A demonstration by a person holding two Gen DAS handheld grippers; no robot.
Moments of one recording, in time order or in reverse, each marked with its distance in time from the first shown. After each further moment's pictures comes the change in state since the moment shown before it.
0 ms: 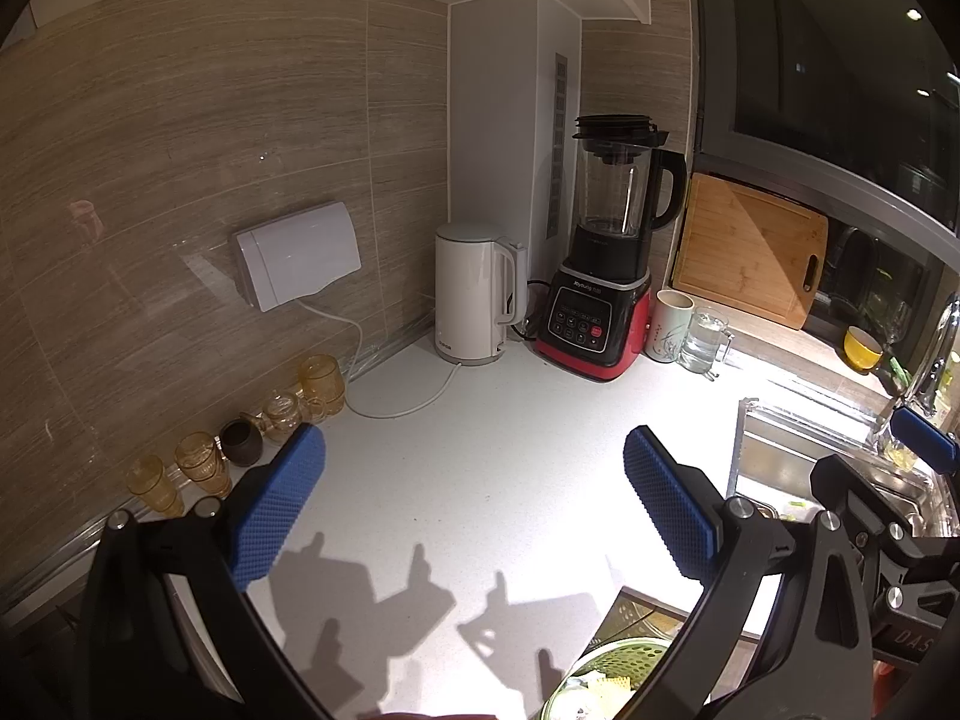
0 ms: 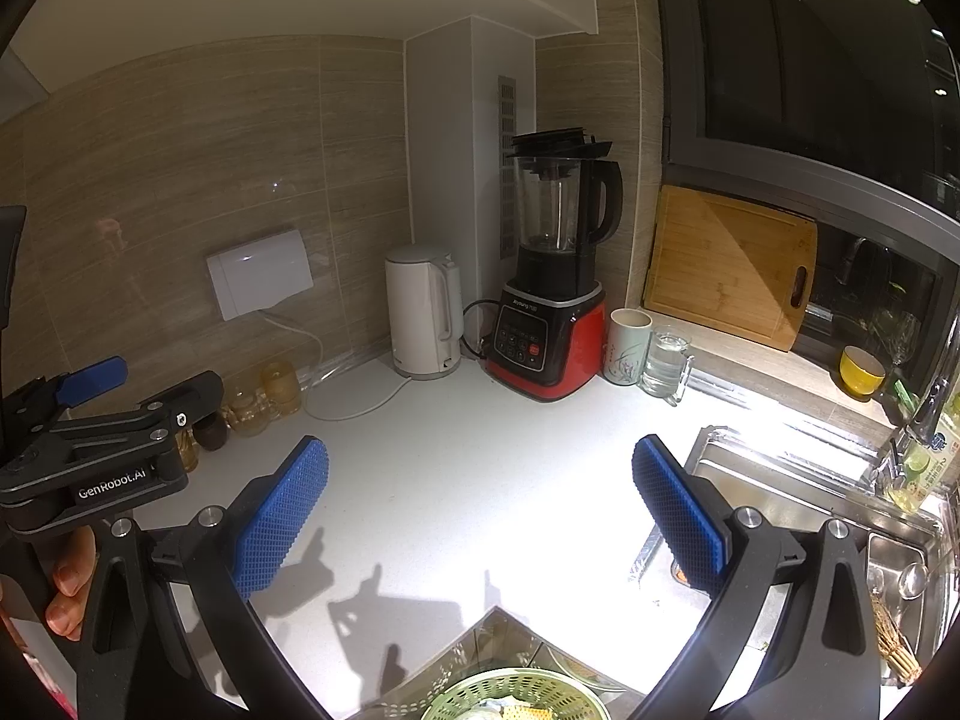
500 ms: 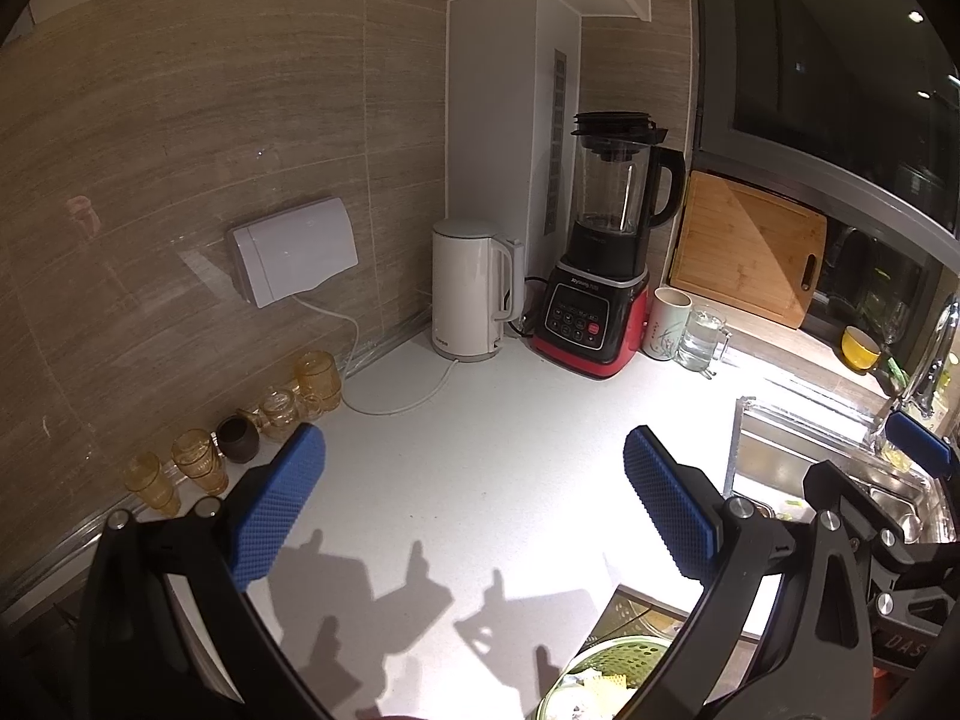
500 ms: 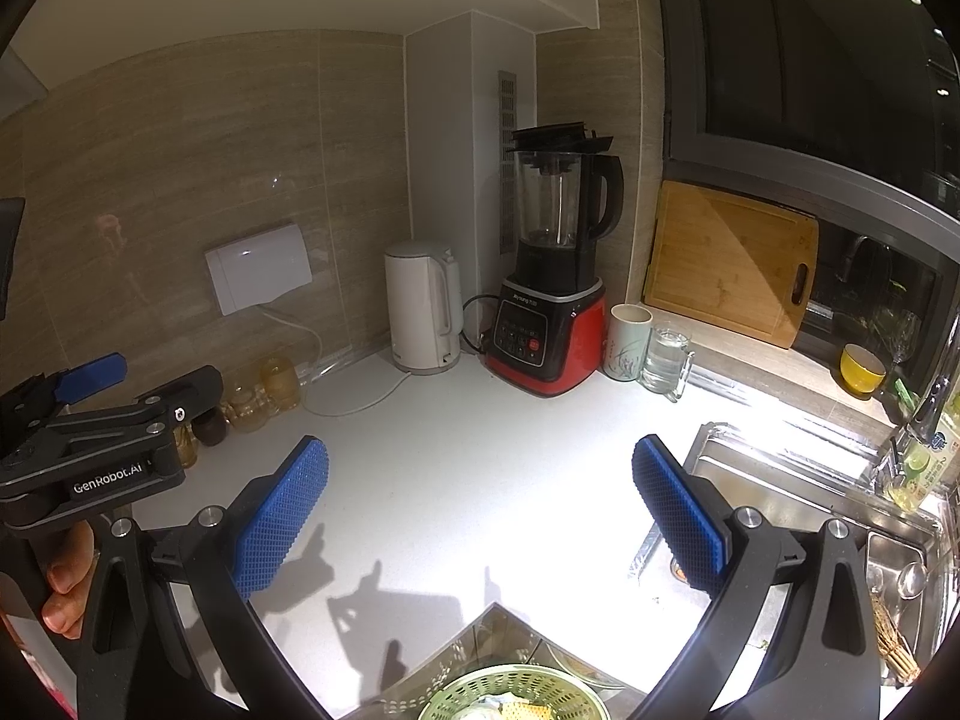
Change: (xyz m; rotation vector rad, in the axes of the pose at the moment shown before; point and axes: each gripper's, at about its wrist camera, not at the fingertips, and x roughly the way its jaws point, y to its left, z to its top) left arm 0.000 0.001 0.000 -0.006 0.007 -0.006; right arm -0.001 0.004 -0.002 0.001 0.006 -0.004
